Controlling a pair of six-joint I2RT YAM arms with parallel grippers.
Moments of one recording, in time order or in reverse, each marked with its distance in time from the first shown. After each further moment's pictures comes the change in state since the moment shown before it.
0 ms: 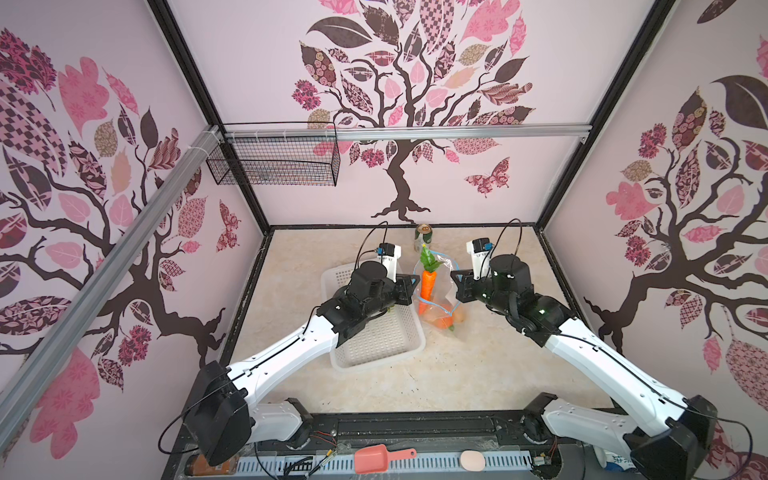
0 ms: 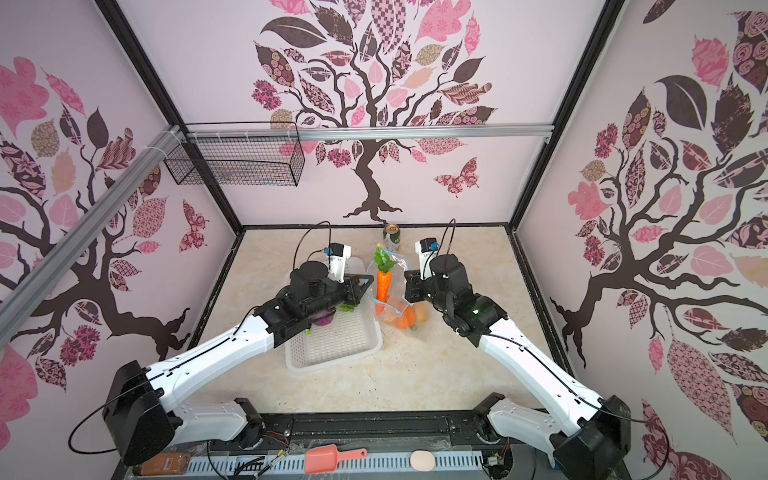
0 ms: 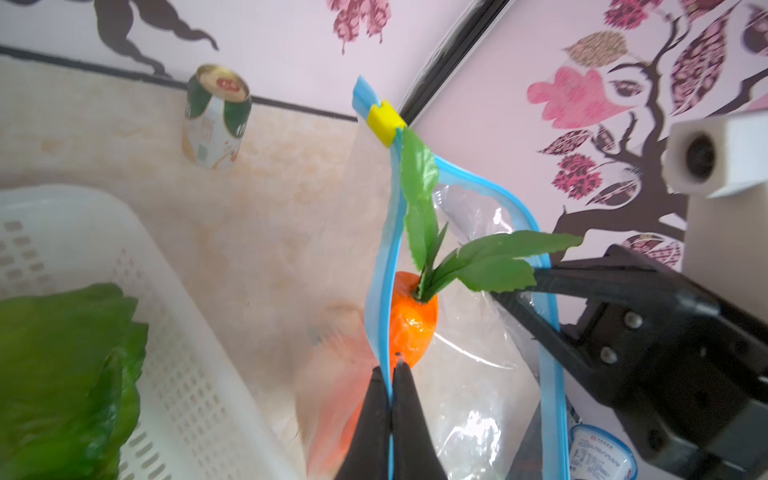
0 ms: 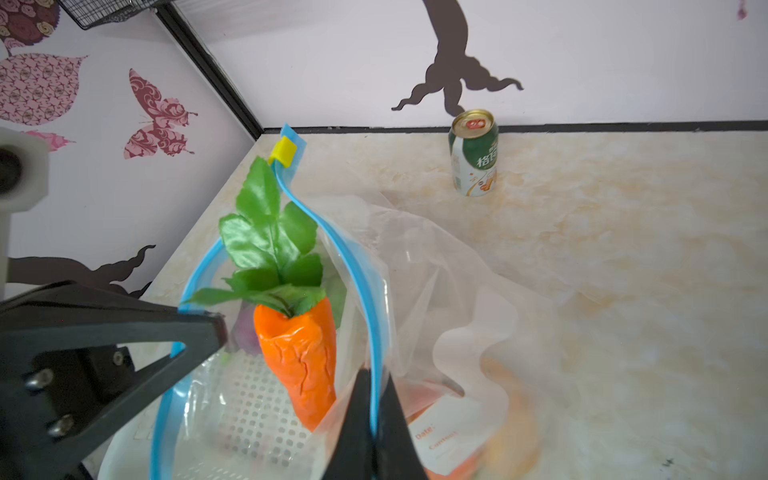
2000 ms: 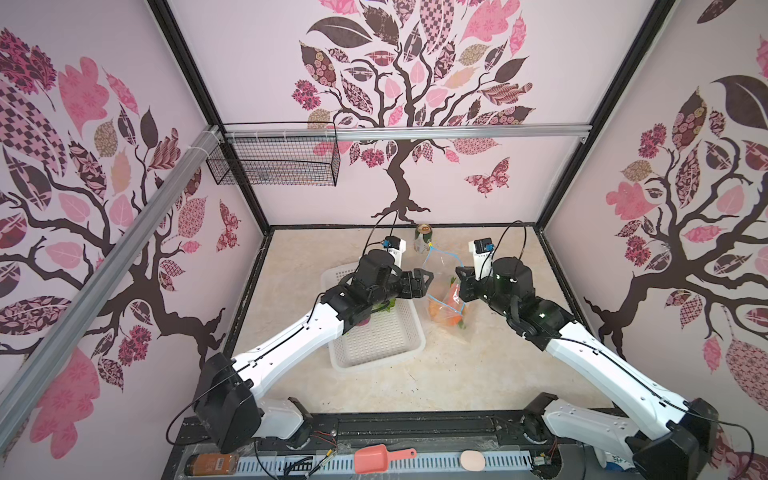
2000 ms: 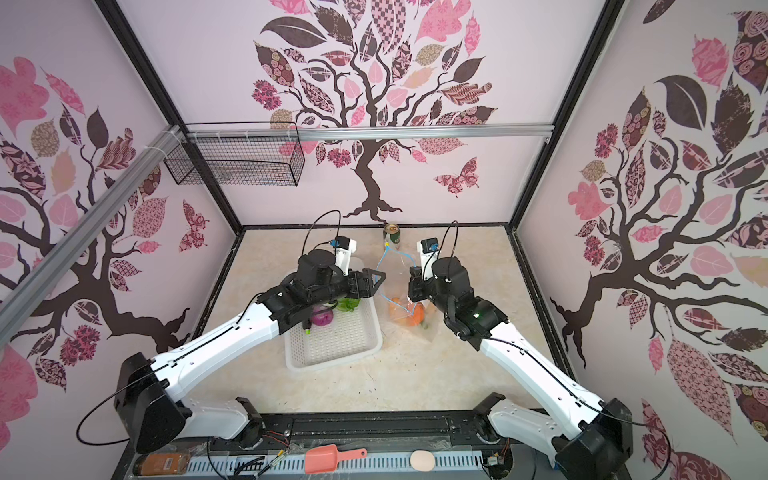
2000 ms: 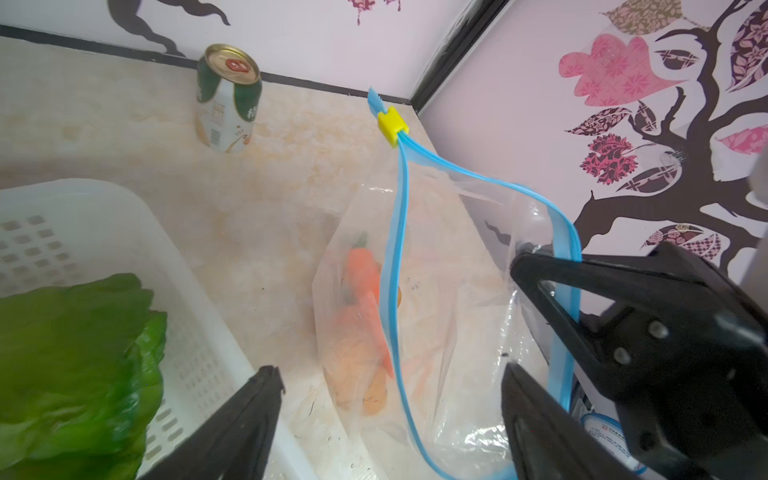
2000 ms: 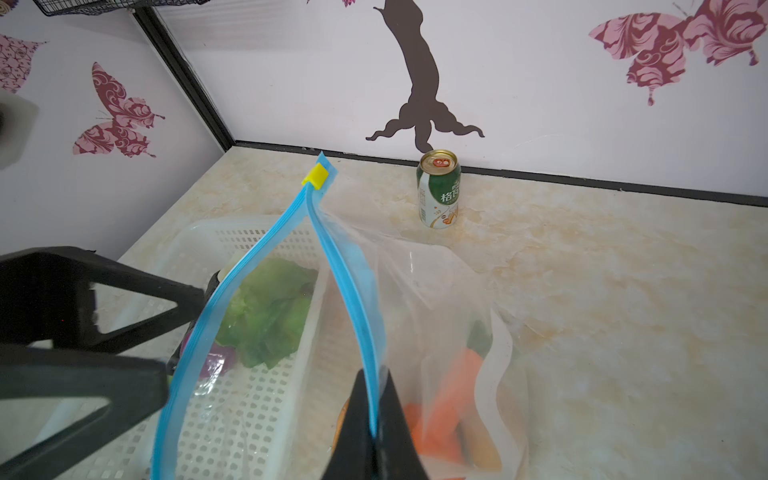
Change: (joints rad) left arm 0.011 0.036 0.135 -0.254 -0.028 0.035; right arm 0.000 0.005 -0.068 0.120 0.063 -0.112
